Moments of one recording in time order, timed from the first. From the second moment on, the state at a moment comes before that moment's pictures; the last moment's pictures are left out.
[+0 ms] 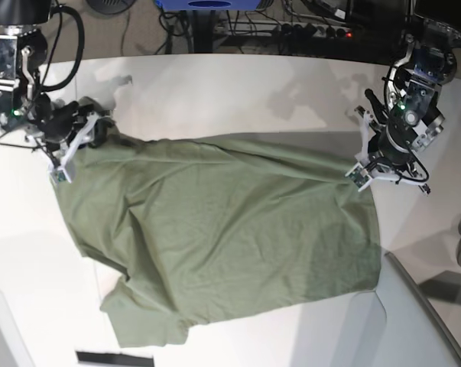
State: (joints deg) left arm 12.1 -32.7 7.5 100.3 14.5 -22.8 44.4; right arm -10.6 10.9 11.7 85.5 17.8 26.6 -50.8
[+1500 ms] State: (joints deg) left arm 19.2 -21.6 -7.8 92.3 4.5 -22.6 36.7; right arm 4.4 12.6 22.9 51.3 22.7 28.0 -35.4
